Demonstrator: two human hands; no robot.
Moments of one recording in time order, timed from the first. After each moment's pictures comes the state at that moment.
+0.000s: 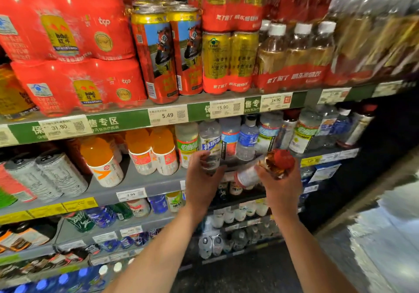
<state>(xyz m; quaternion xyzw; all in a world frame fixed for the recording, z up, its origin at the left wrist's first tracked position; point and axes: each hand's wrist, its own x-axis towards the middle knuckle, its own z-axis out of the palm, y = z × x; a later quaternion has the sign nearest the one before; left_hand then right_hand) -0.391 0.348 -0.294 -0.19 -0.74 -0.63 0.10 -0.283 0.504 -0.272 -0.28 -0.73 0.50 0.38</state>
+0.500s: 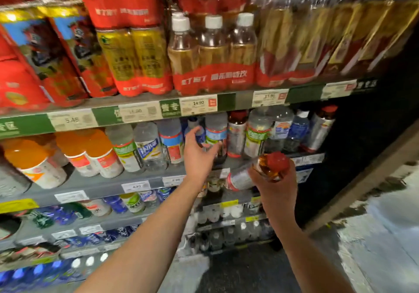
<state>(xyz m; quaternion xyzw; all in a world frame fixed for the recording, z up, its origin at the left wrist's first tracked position) -0.385 0.541 -0.263 -0.11 -0.79 -0.60 0.09 -0.238 0.669 -0.277 -0.28 -0.72 0.54 0.34</state>
